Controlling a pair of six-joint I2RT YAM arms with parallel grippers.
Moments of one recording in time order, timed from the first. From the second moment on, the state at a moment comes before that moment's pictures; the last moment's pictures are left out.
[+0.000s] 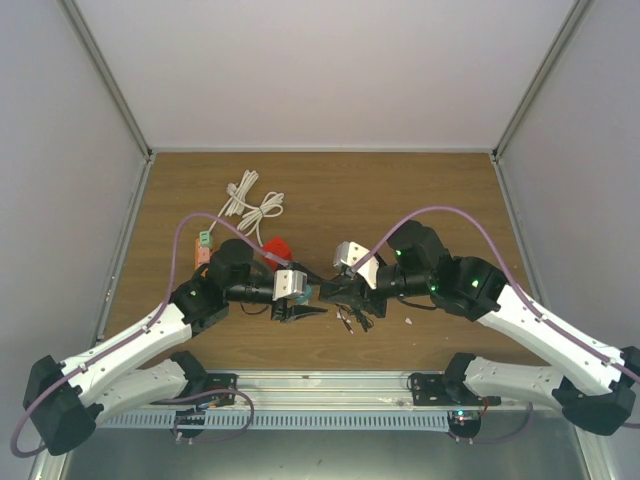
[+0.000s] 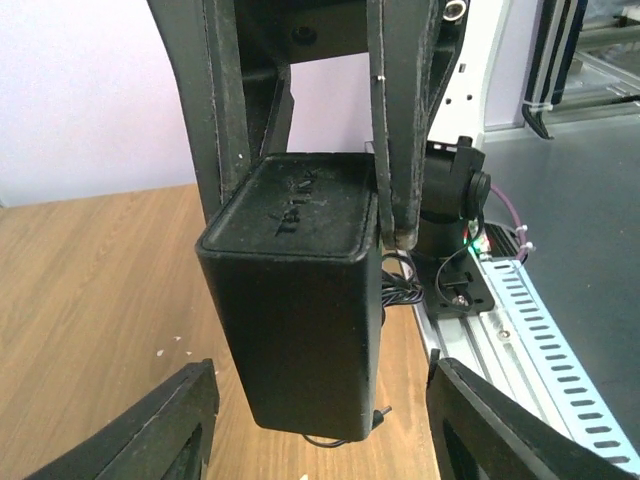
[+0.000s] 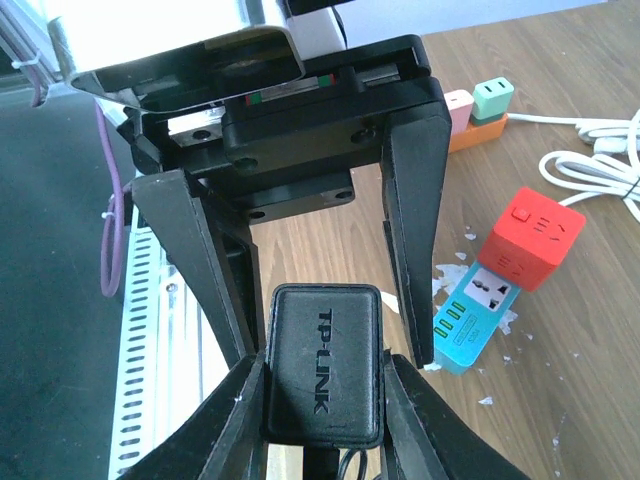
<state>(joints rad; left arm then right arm) -0.75 0.93 0.67 -0.06 0.78 0.35 0.95 1.02 1.15 -0.74 -0.41 -0.20</state>
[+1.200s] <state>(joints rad) -0.75 0.87 0.65 -0.02 0.78 0.33 0.95 1.06 1.15 -0.73 -0.45 -0.20</state>
